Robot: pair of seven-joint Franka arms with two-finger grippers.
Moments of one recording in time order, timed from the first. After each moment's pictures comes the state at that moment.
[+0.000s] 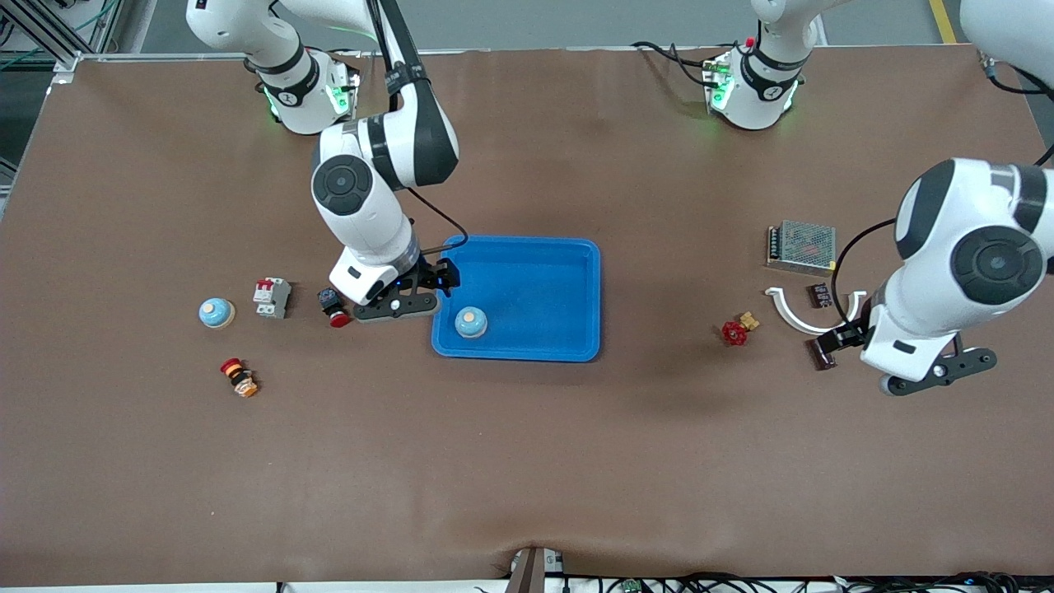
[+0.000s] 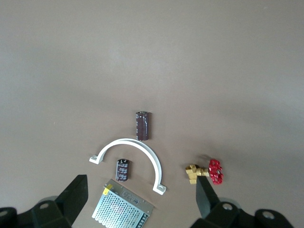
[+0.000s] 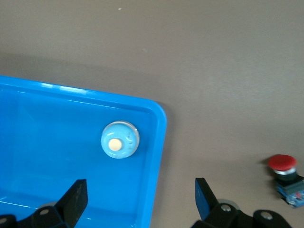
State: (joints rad) left arm 0.39 0.43 -0.64 -1.52 0.45 1.74 -0.58; right arm 1.40 0.55 -0.97 -1.82 0.60 2.14 0.07
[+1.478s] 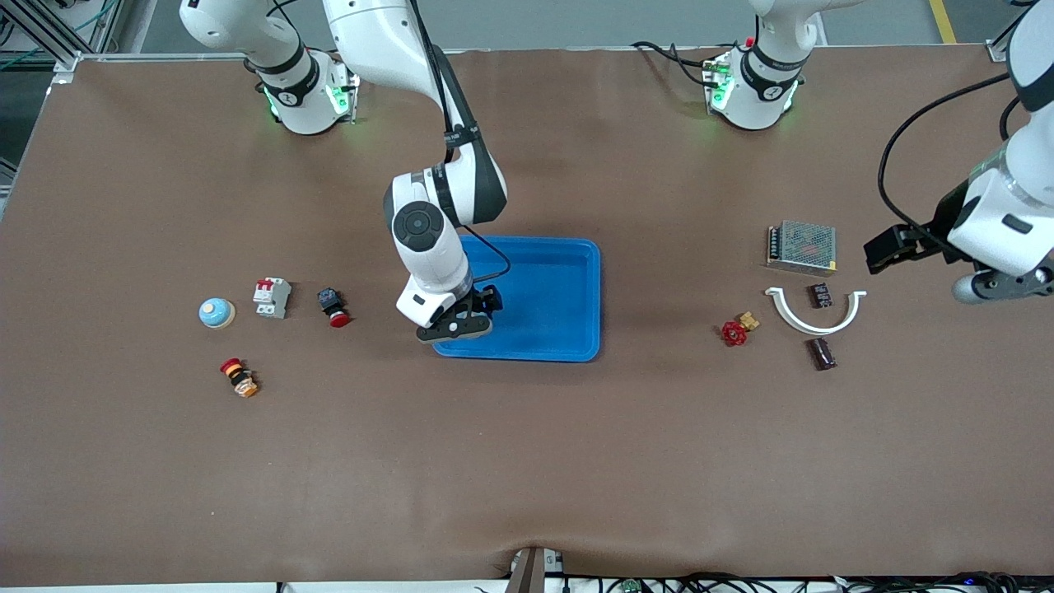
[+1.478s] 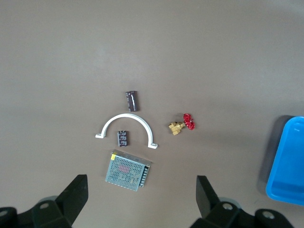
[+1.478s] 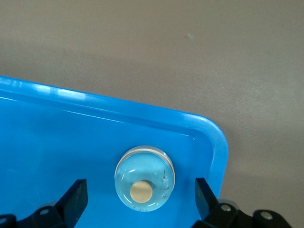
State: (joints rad) left arm 0.16 0.15 -0.32 -1.43 0.13 1.54 -0.25; right arm 1.25 0.76 -0.71 -1.74 0.68 2.34 0.07
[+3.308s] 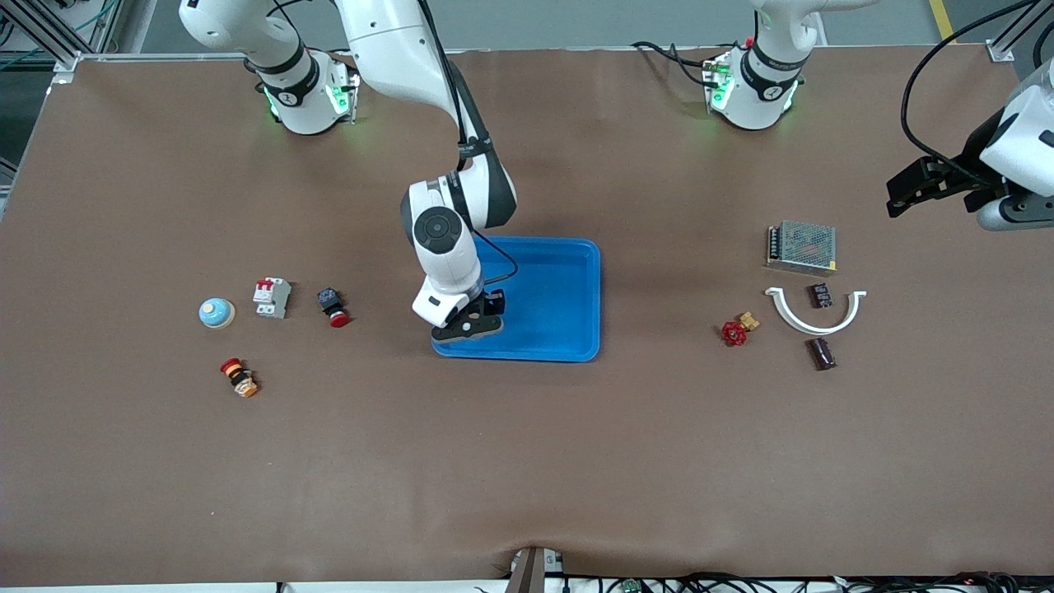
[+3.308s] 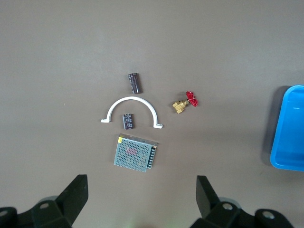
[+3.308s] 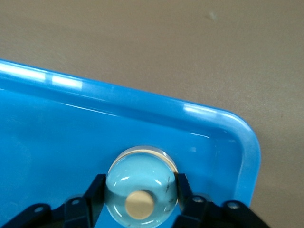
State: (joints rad) left arm 0.05 -0.03 -0.13 -1.59 0.05 1.53 -0.12; right arm 1.25 0.81 -0.66 -1.74 0.68 2.42 0.07
